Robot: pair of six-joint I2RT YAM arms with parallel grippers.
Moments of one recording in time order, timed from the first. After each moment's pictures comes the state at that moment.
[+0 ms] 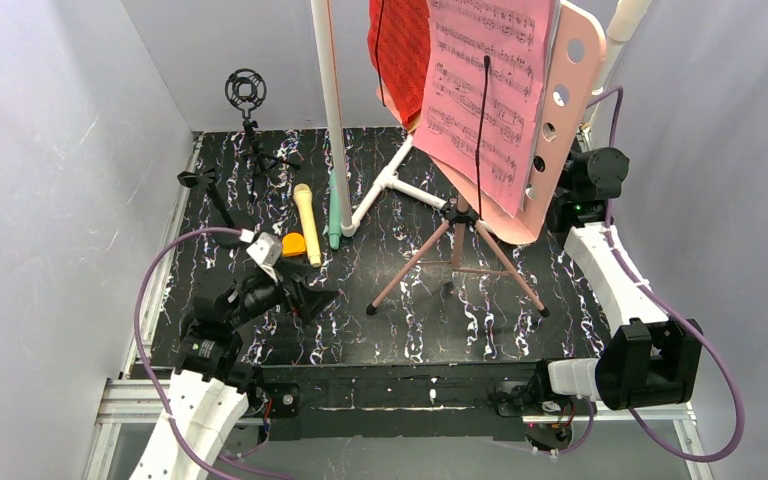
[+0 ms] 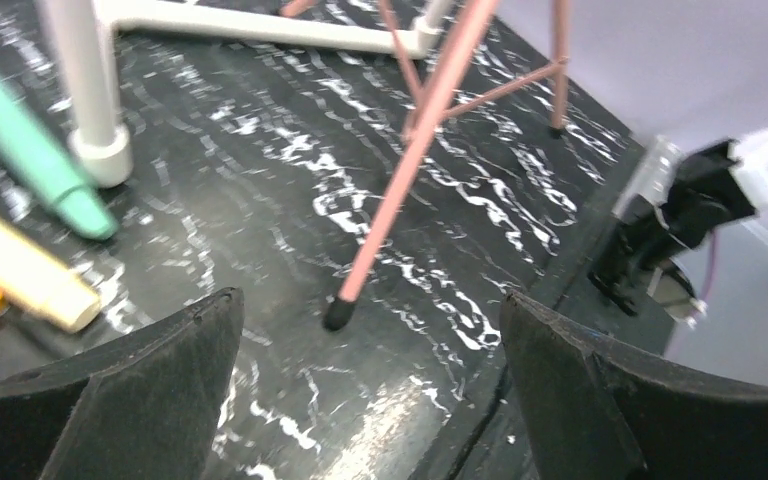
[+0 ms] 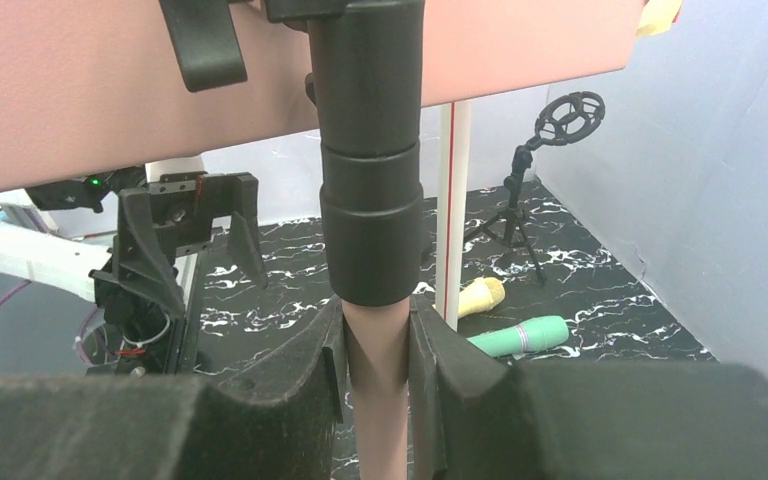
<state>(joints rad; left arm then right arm) -0.20 0.38 0.45 -0.27 0.67 -0.23 0.15 1.30 1.08 0.87 -1.20 0.64</state>
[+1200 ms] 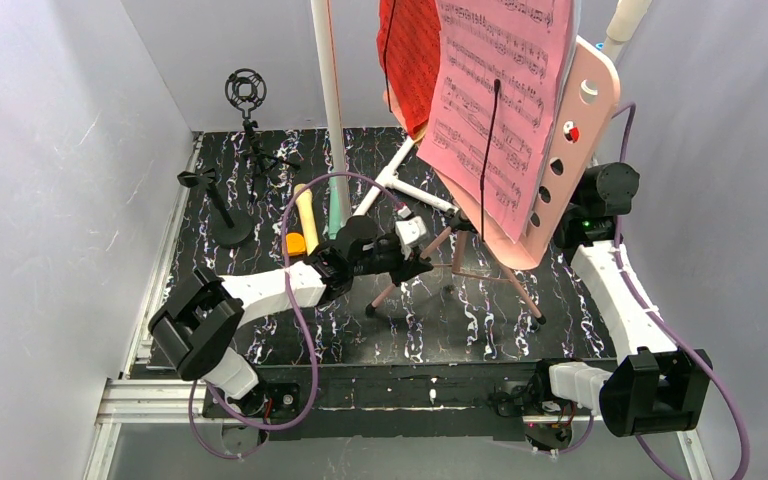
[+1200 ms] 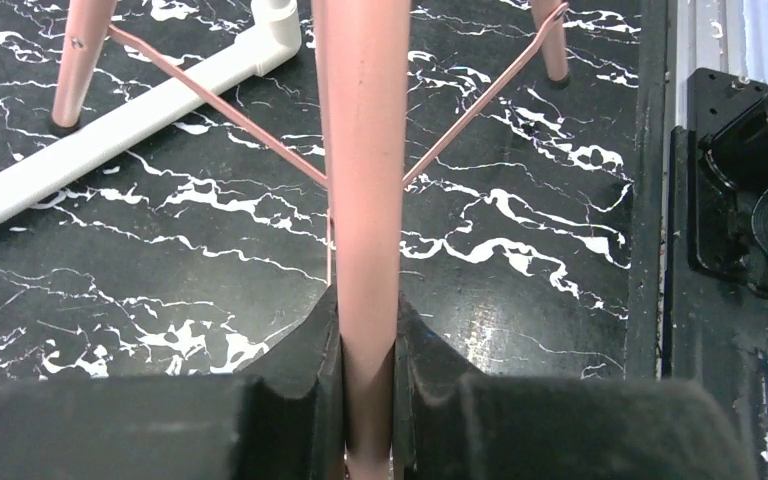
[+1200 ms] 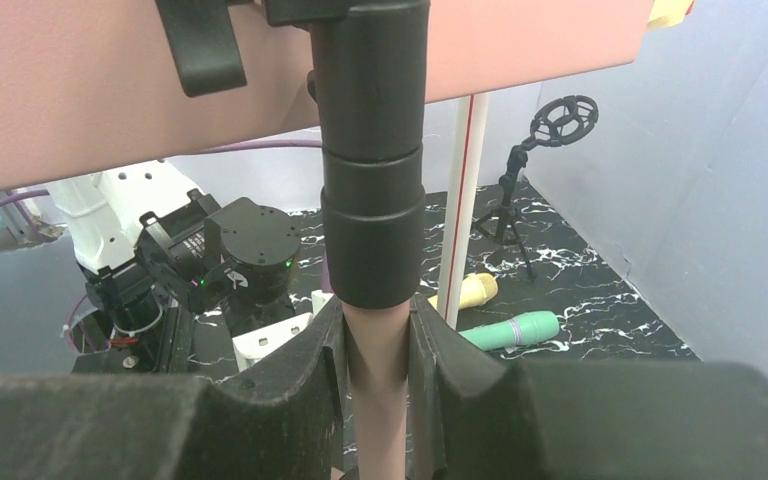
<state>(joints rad) -0.82 1.53 0.82 0.40 0.45 0.09 0.14 1.17 1.00 0.80 -1.19 0.57</state>
